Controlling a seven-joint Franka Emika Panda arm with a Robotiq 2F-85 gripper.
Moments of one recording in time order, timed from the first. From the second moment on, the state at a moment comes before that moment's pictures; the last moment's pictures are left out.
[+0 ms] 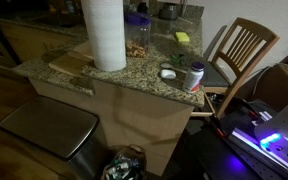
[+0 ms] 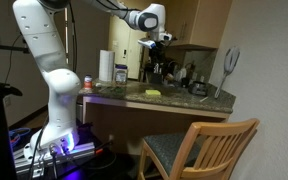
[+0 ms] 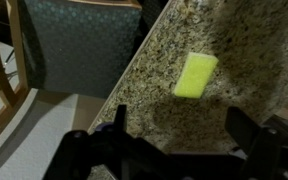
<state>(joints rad) -0.07 -0.31 -0.20 -2.10 0.08 2.09 -0.04</state>
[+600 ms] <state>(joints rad) -0.07 -0.23 -0.12 -2.11 -0.01 2.07 0.09</state>
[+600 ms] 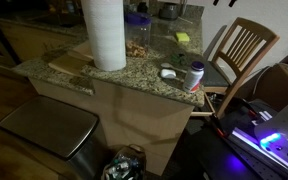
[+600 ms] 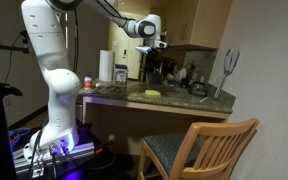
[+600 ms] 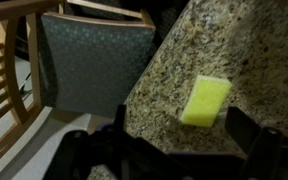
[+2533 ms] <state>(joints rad) 0.09 0.24 -0.12 -2.08 -0.28 2.60 0.89</state>
